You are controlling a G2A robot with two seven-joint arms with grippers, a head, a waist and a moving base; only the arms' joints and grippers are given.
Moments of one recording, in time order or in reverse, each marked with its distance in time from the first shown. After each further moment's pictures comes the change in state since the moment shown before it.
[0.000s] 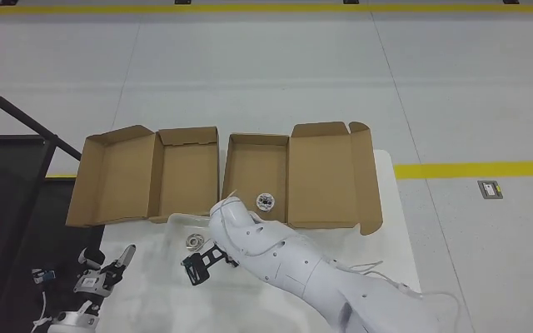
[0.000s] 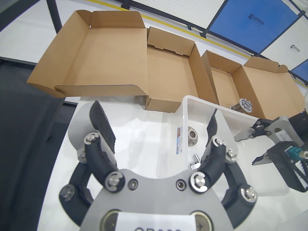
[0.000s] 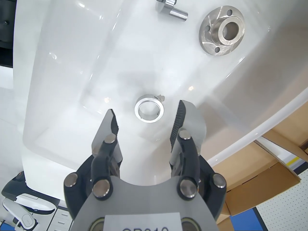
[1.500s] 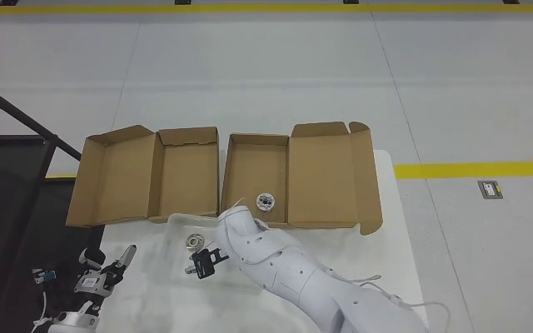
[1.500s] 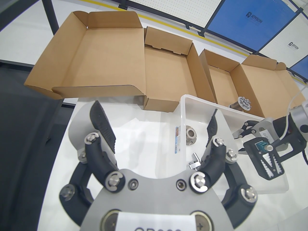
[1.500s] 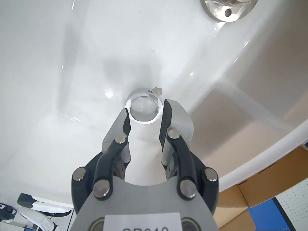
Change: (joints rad) left arm 0.000 0.000 0.000 0.000 -0.001 0.001 0.000; right arm -0.069 -0.052 0.051 0.142 -0.149 0.151 -0.021
